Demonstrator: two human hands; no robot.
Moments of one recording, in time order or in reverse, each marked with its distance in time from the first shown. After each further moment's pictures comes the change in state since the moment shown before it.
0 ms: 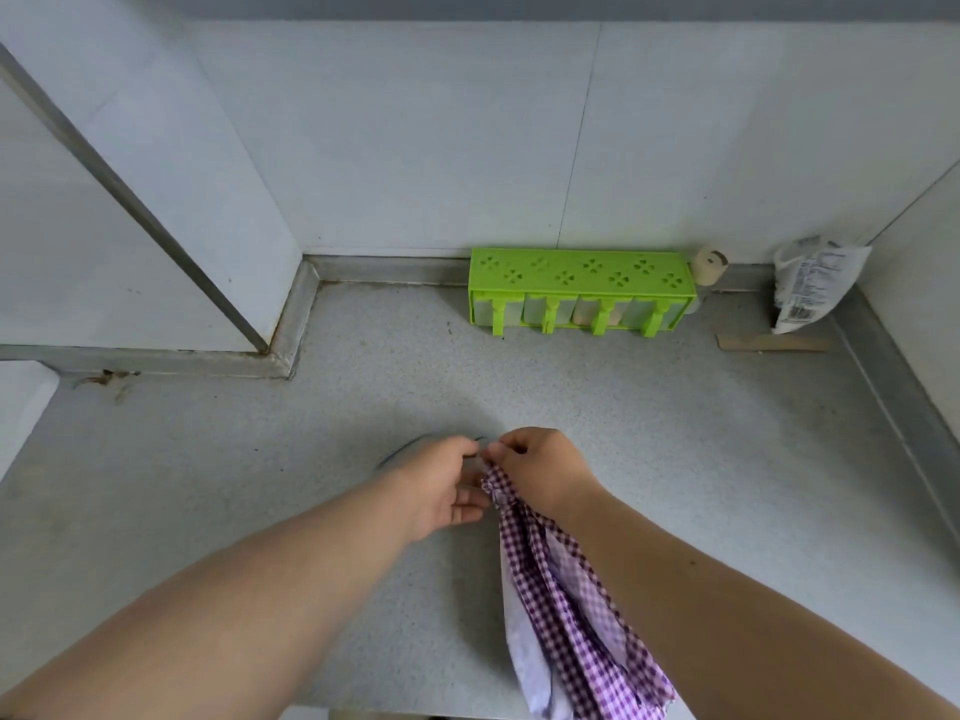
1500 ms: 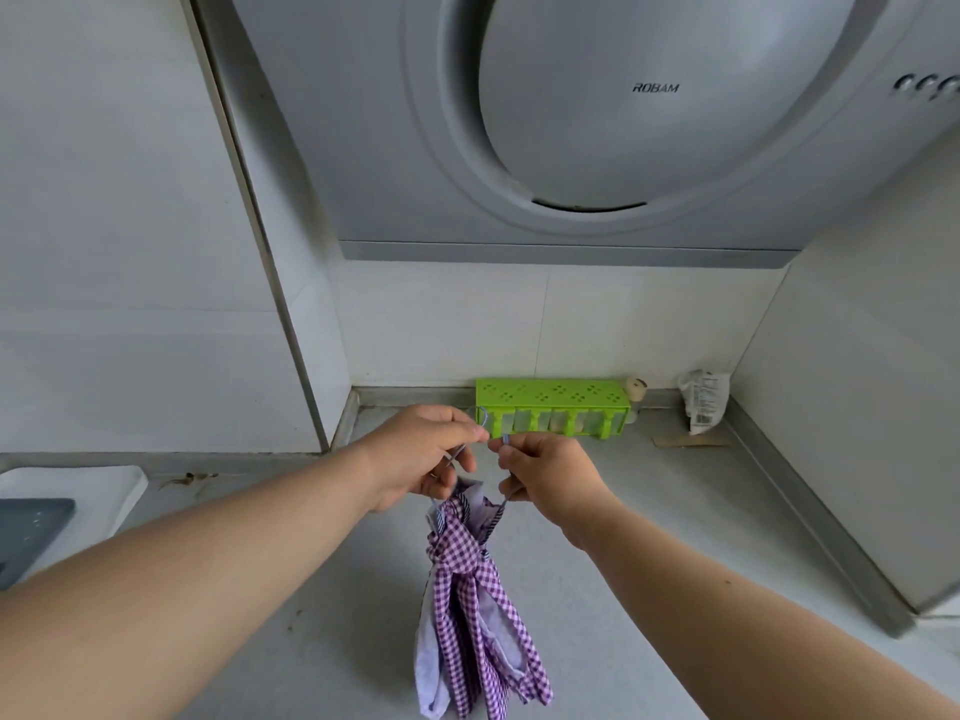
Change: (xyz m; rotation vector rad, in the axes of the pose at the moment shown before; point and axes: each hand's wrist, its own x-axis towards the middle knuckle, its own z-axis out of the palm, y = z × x) left_hand -0.271 0.057 -0.045 0.274 -0.080 0.687; right_hand -0.164 -0.121 -0.022 0.399 0.220 -0.288
